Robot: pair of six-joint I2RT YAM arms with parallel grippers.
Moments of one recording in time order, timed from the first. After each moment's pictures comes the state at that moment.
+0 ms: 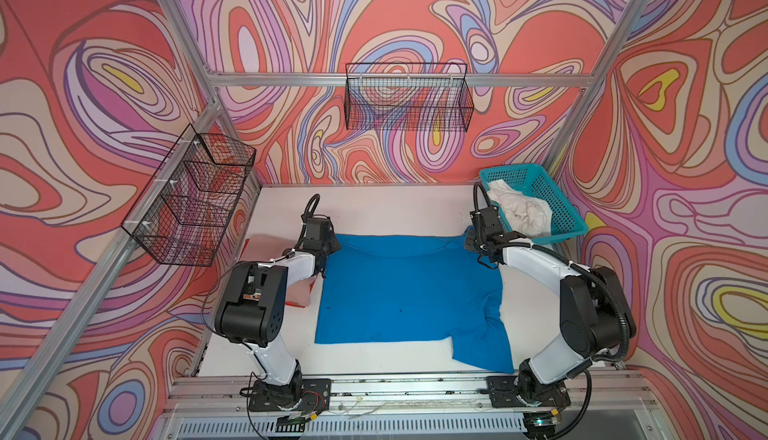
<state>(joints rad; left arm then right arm) -0.16 1.72 0.87 0.13 -0.13 -0.60 0.26 1.63 1.05 -0.35 0.30 0.53</state>
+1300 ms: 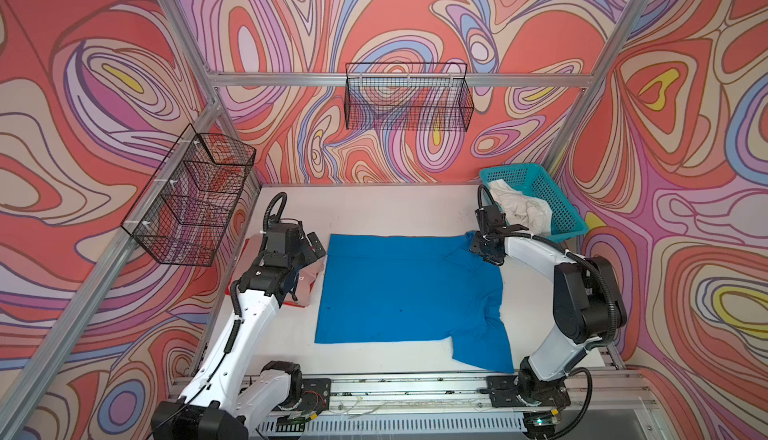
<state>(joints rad) -0.12 0.99 0.86 -0.58 -0.18 -0.56 0.18 1.72 1.13 -0.53 0.24 0.60</state>
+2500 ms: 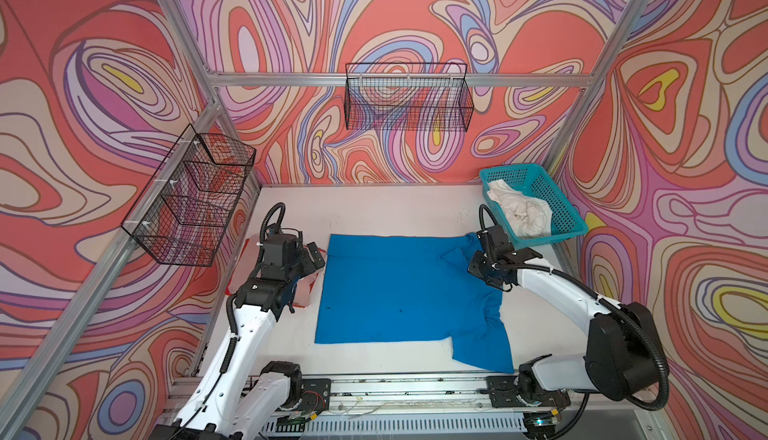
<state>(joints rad) -0.12 0.92 0.81 -0.59 -0.15 -0.53 0.30 1.37 0.86 -0.60 0.12 0.76</state>
